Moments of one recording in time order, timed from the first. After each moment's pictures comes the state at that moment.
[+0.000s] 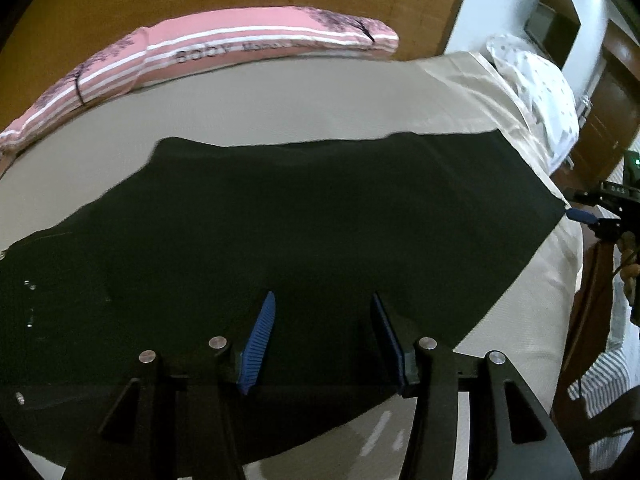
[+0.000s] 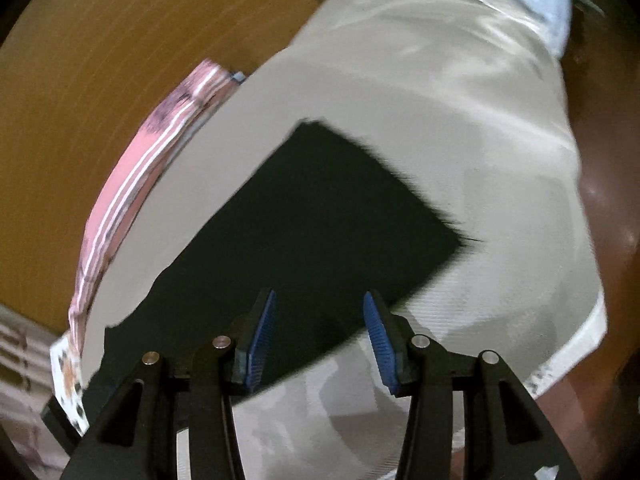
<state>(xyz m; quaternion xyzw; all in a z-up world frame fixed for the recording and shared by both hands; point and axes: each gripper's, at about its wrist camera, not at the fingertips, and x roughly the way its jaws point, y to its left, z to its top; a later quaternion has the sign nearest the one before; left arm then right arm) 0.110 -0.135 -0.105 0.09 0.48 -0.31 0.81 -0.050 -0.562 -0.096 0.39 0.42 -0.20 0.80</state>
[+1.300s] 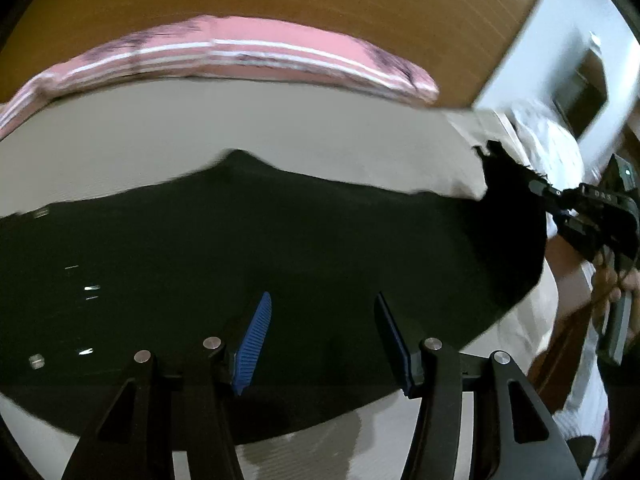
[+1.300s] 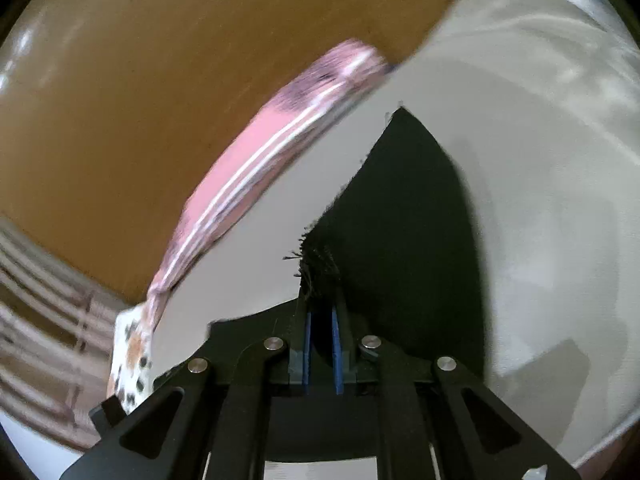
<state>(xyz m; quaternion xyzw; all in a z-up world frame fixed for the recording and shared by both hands) 0.122 -0.069 -0.067 -0.04 0.49 -0.26 0.83 0.072 -0.461 -0.037 0.39 0.38 0.00 0.84</state>
